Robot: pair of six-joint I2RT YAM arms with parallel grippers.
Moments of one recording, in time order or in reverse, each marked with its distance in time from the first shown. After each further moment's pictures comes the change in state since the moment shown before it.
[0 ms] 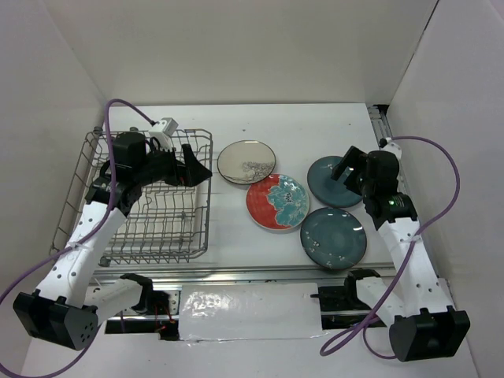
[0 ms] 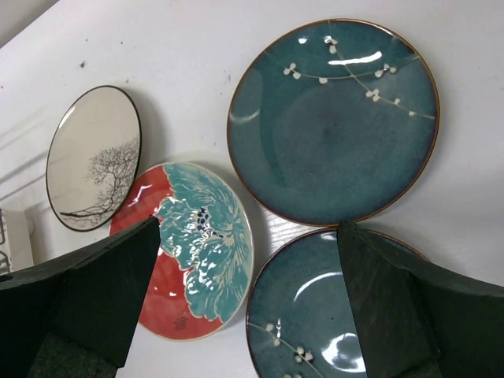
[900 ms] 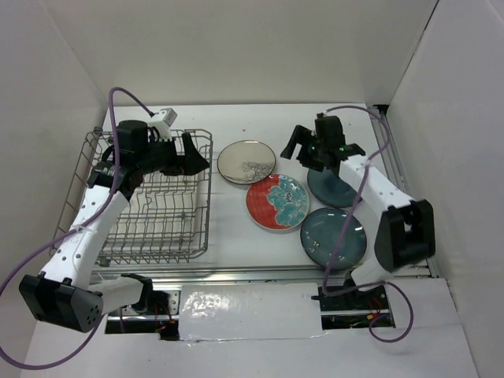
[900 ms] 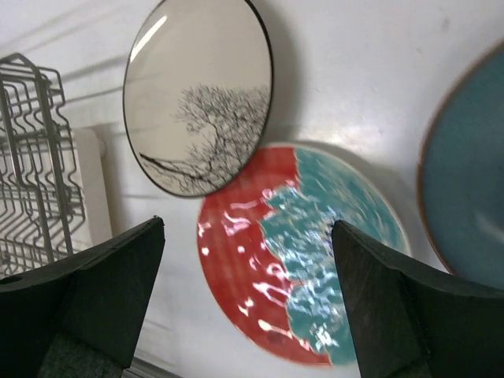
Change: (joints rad) left arm 0.018 0.105 0.108 -0.087 -0.055 -0.003; right arm 0.208 0.565 0.273 0.127 -0.232 0.076
